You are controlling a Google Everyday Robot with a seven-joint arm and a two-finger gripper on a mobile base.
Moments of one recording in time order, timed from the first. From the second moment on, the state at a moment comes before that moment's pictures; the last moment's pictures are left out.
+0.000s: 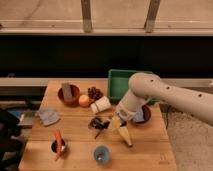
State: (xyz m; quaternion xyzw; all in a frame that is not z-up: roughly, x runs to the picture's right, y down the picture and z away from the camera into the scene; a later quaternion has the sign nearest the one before) arm 0.048 0.167 0.651 -0.46 -0.06 0.36 0.81
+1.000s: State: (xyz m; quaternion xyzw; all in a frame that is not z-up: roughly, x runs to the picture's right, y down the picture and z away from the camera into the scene) arm 0.091 0.202 0.600 -0.44 -0.07 0.41 0.80
